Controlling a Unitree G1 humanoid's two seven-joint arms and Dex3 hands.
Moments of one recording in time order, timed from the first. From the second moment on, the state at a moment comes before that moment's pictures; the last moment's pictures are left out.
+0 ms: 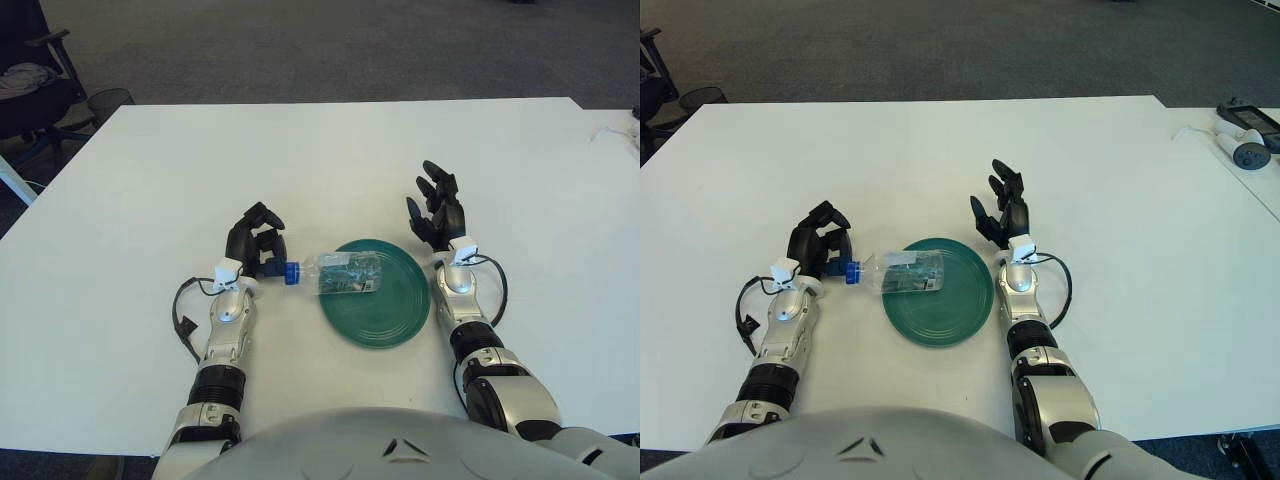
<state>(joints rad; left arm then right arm) -0.05 -0.03 0.09 0.42 -0.04 -0.44 -0.01 -0.33 0.00 -0.07 0.84 -0.03 -0.77 -0.13</state>
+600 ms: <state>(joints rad) -0.06 -0.03 0.09 0.44 -0.03 -0.47 0.00 -0.34 0.00 -0.08 0.84 -0.03 -0.65 -0.15</state>
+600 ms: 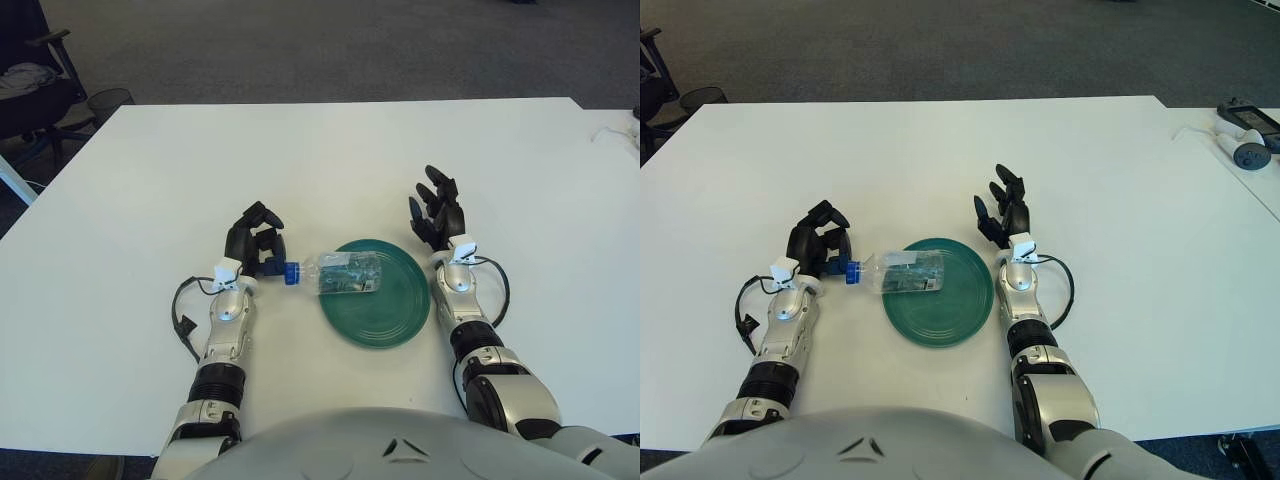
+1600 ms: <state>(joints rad) -0.06 -0.03 0.09 0.44 -0.03 -0.47 0.01 -0.25 -0.03 0.00 0.48 -0.12 -0.13 -0.16</state>
